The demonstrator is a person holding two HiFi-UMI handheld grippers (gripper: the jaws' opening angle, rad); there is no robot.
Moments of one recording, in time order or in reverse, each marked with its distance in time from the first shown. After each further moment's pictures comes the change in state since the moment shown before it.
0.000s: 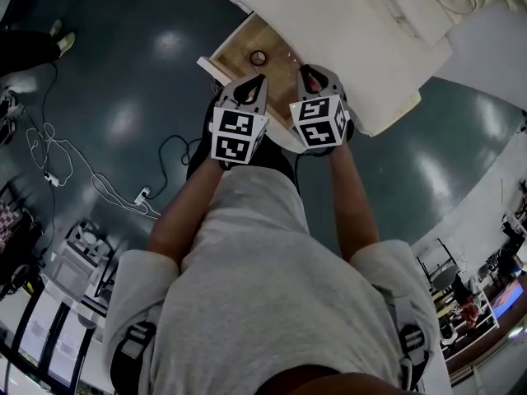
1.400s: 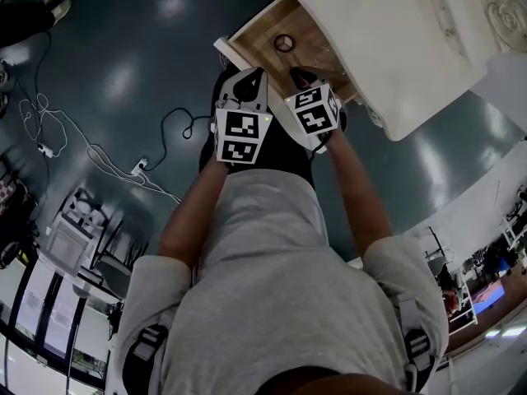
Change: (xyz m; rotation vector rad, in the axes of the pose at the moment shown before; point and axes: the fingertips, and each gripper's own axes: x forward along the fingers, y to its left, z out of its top) left arm 0.006 0.070 -0.066 -0.042 0.085 0.126; right arm 0.105 0.105 -0.060 0.013 0.195 0.301
